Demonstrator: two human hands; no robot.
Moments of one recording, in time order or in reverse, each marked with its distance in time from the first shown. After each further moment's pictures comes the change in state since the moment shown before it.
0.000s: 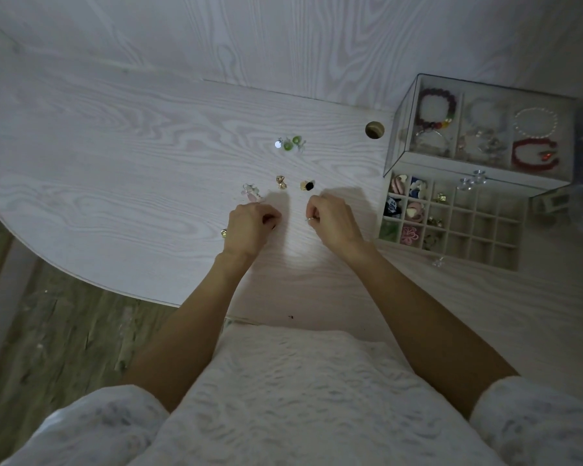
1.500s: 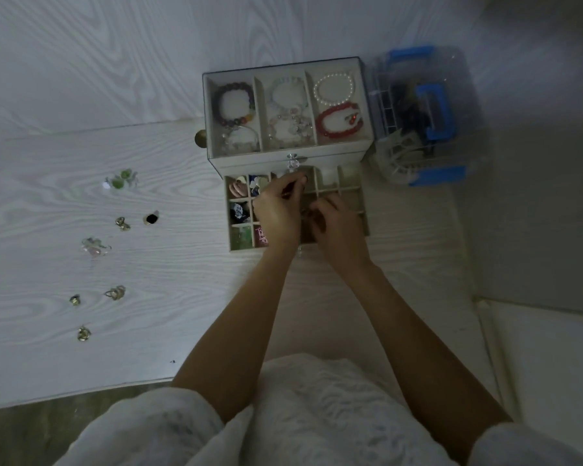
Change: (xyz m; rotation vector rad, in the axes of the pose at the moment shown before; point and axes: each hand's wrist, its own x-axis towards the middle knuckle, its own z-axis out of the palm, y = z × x) left_hand 0.030 0.246 0.175 -0.497 0.199 0.033; right_hand -0.112 0.157 -0.115 0.040 0.457 0.196
